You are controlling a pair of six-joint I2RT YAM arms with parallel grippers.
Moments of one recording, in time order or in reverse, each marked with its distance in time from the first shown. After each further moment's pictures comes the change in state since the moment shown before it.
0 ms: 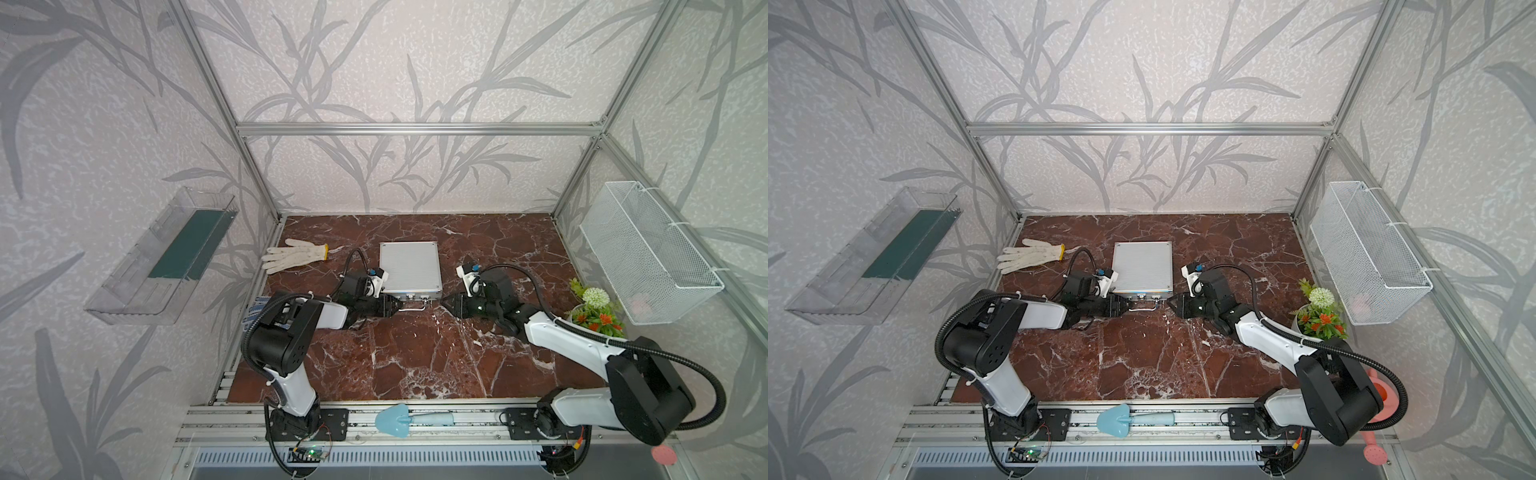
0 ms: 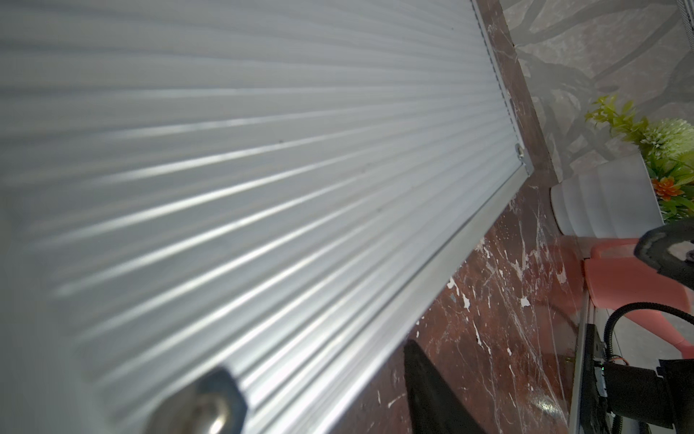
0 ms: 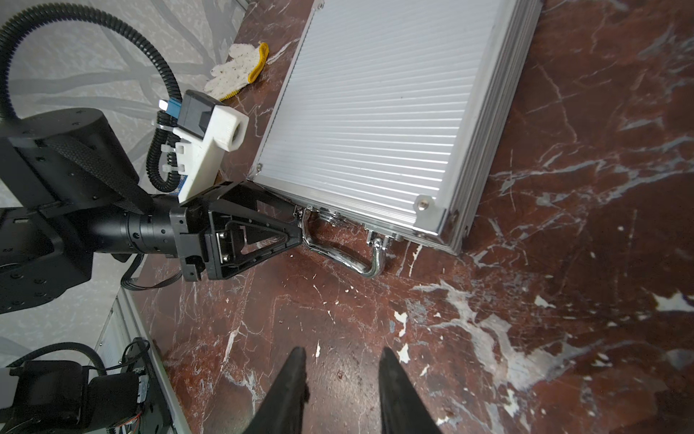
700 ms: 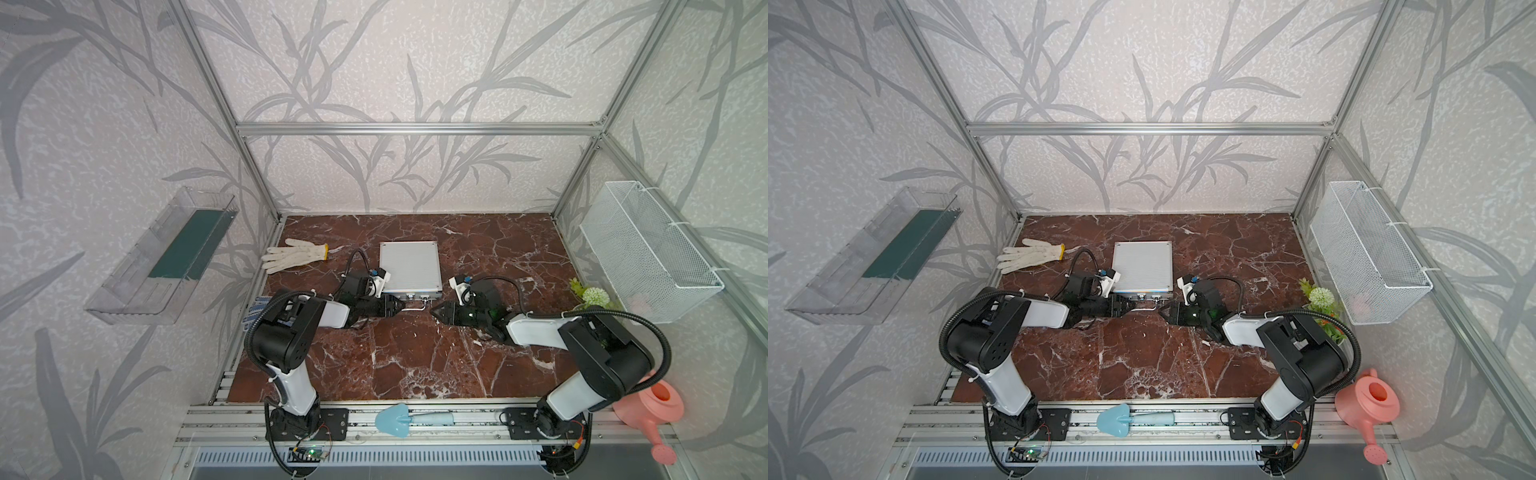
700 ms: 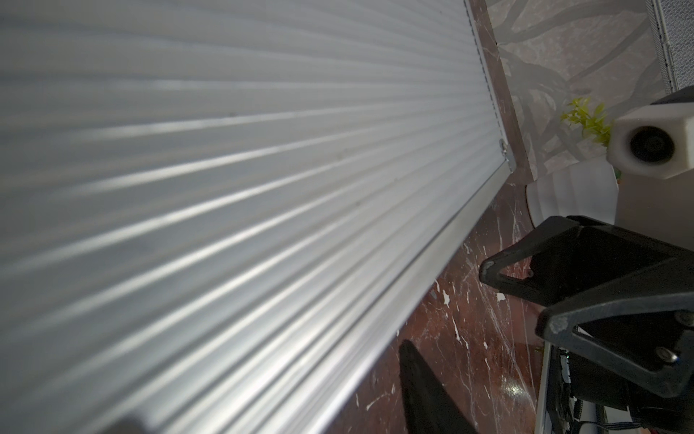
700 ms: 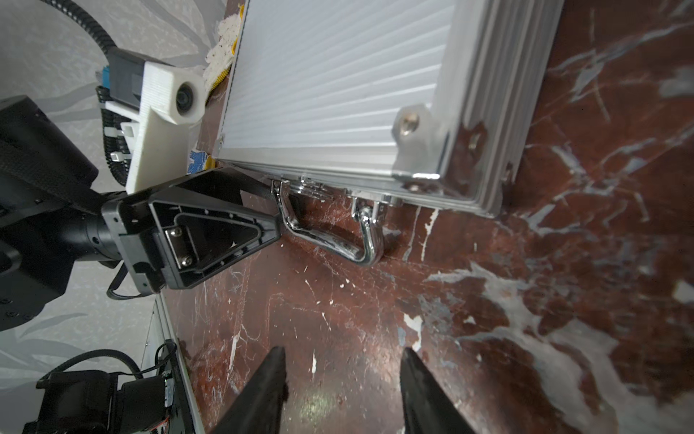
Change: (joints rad) left arm -0.008 0.017 0.007 0.010 0.047 -0.048; right arm 0.018 0.271 -0.095 0.377 -0.095 0.192
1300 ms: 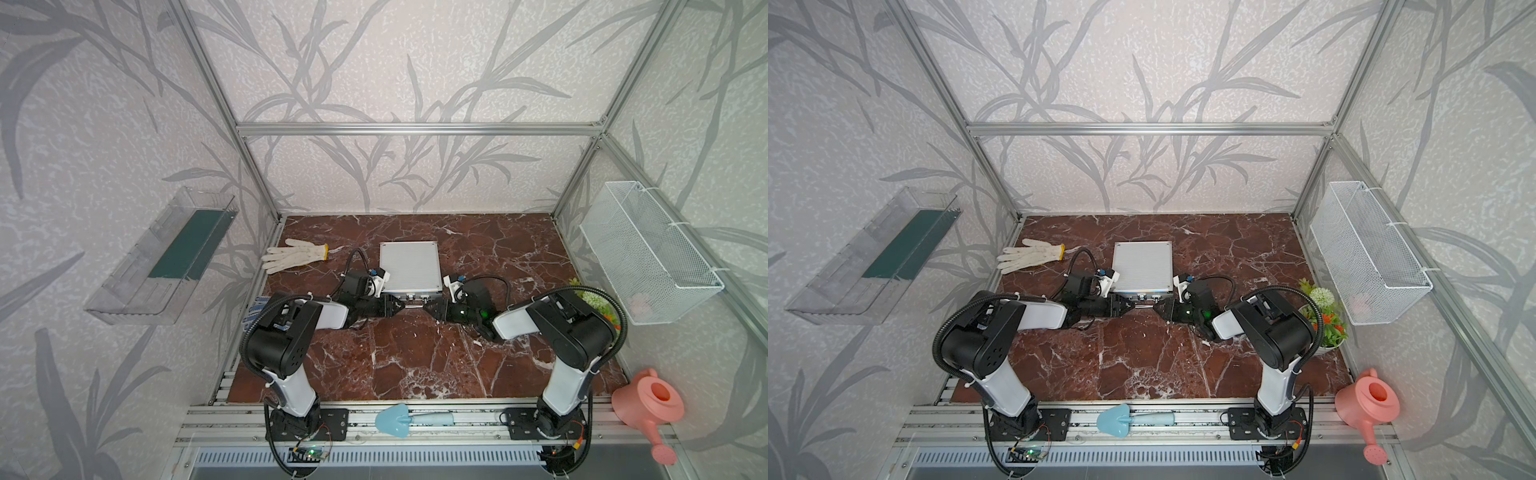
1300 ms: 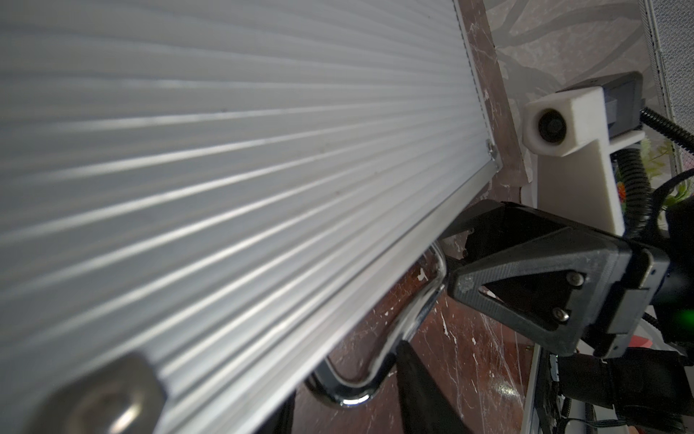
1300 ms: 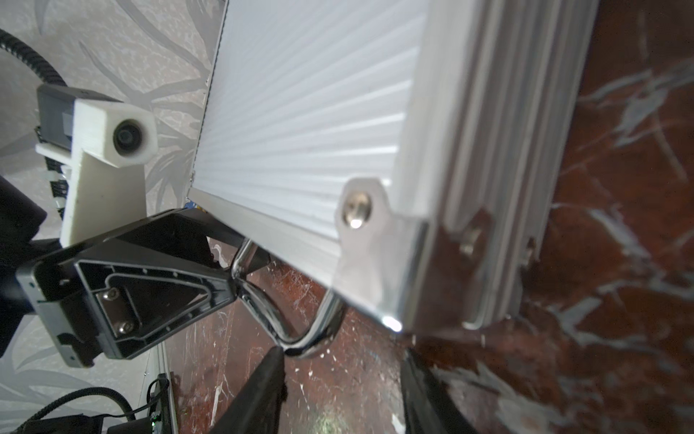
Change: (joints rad) left arm -0.002 -0.040 -0.002 -0.038 -0.004 -0.018; right arm 0.010 0.211 0.048 0.232 0.007 0.066
